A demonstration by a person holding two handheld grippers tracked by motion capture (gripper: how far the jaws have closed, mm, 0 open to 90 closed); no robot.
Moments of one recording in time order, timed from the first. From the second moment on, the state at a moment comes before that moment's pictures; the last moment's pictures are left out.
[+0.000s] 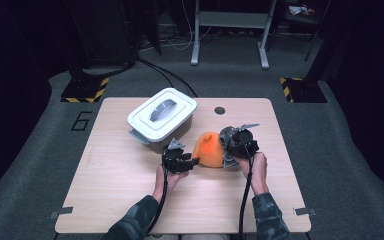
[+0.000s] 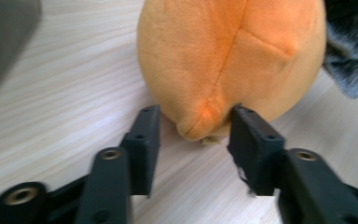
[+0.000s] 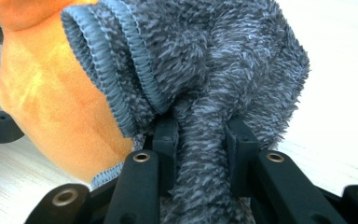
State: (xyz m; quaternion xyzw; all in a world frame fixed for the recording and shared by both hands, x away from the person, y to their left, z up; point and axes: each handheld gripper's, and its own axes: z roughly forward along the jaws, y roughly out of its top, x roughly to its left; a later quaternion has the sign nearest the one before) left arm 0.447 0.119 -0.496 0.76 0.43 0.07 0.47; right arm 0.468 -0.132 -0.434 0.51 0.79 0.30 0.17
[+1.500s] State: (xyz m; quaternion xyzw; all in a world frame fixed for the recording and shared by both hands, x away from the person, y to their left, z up) left arm 0.444 0.089 -0.441 0.80 0.34 0.19 0.46; right arm 0.457 -0.107 -0.407 0.48 0.80 0.29 0.23
